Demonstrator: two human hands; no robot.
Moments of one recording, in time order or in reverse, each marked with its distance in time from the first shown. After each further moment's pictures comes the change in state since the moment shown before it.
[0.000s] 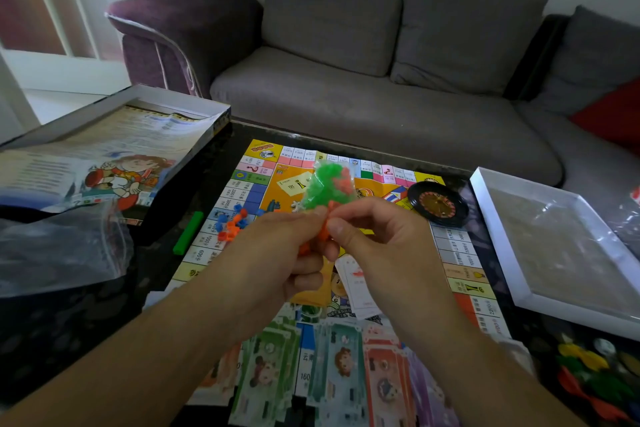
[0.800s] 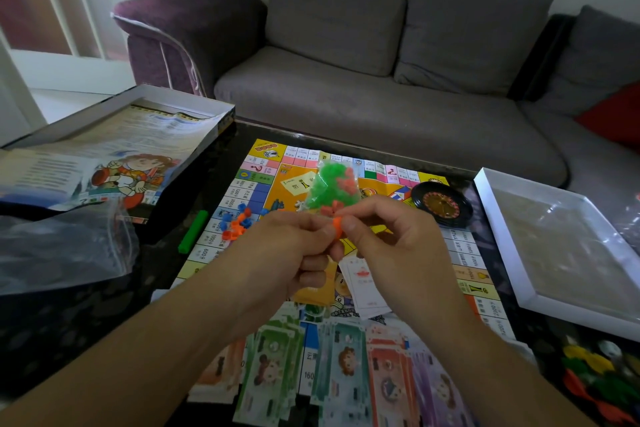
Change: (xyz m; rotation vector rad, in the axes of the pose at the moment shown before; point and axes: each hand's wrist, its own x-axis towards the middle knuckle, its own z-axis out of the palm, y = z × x) left_hand -0.002 0.003 0.000 0.059 -0.022 -0.001; right_hand 0.003 0.003 -0.009 -0.177 -0.023 -0.081
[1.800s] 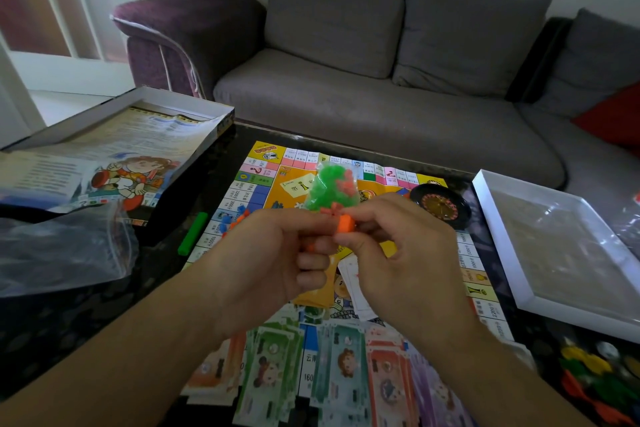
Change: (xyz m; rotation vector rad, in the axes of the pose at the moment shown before) left_hand -0.009 0.015 0.001 -0.216 -0.127 -0.141; right_hand -0.003 0.003 0.000 -0.341 0.152 -0.422
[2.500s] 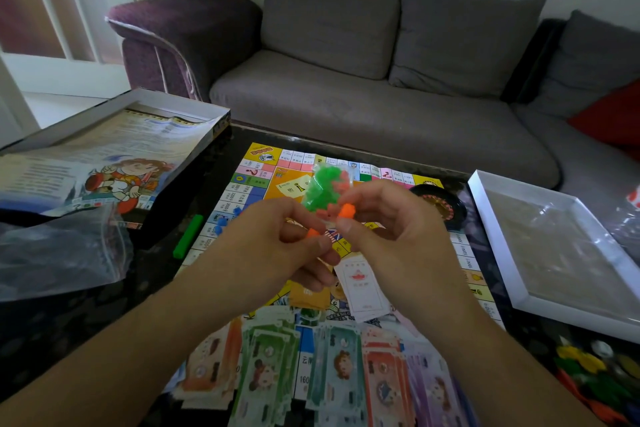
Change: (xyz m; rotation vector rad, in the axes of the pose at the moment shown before) left_hand -0.002 0.000 -0.006 0.667 0.194 0.286; right_hand 0.014 -0.013 -0.010 0.401 -0.122 0.431
